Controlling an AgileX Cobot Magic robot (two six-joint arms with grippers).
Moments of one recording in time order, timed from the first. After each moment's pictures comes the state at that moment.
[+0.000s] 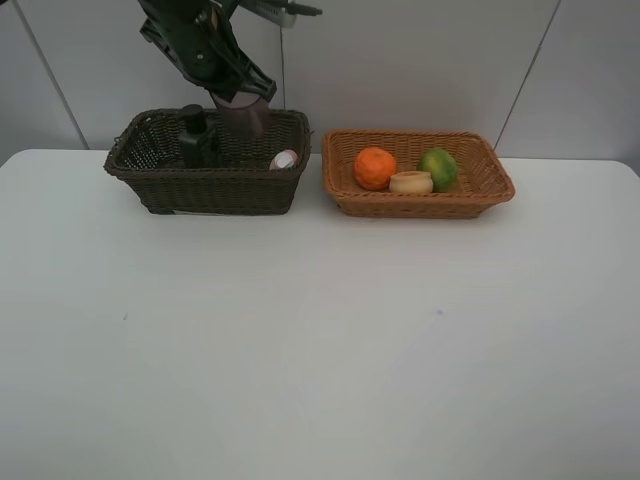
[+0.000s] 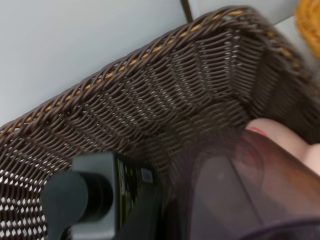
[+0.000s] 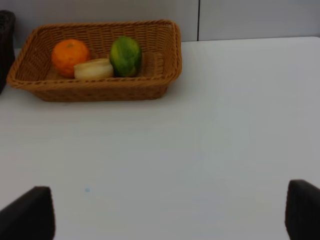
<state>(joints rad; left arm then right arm) -0.45 2.02 -1.64 0.46 0.58 -0.27 0.01 0.00 -0.53 -0.02 1.06 0.05</state>
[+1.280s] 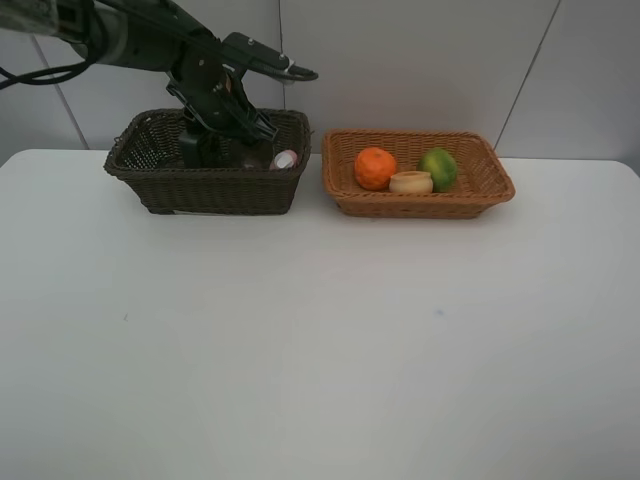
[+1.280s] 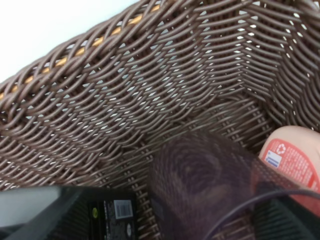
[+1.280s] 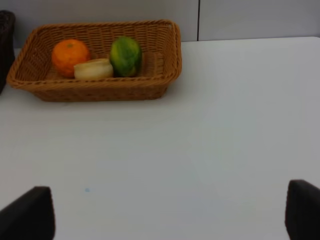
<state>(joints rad) -0.41 2.20 -1.64 0.47 0.39 -0.27 0.01 0.00 -0.53 -0.02 1.06 0.05</state>
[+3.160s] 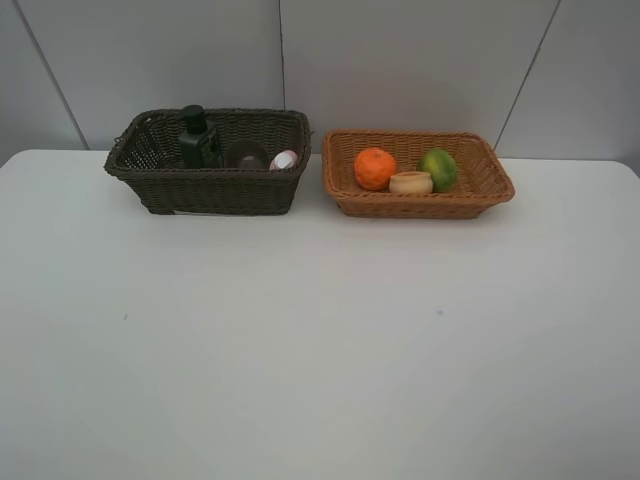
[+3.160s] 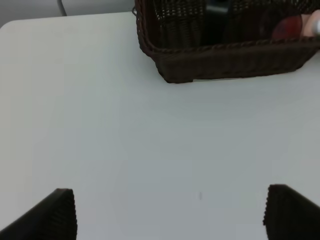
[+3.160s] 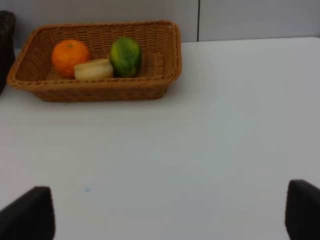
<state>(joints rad) -0.21 0.52 -0.75 0.18 0.91 -0.19 0.01 0.00 -0.53 -0.02 1.06 0.05</state>
